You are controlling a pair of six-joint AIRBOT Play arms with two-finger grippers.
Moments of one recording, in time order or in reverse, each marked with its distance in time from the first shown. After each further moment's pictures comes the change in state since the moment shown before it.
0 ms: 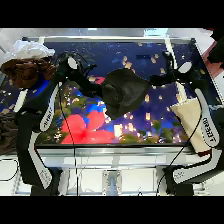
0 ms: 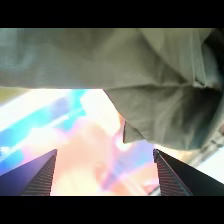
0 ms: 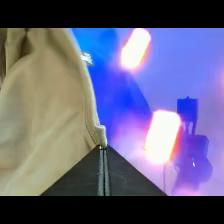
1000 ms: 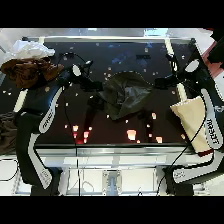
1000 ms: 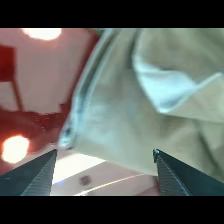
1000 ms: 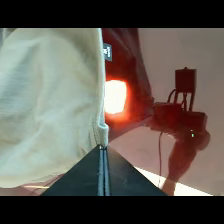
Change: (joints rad) left arm -0.024 0.024 -0.109 0.156 0.447 -0.070; right arm -0.035 0.027 0.000 -0.037 0.135 0.004
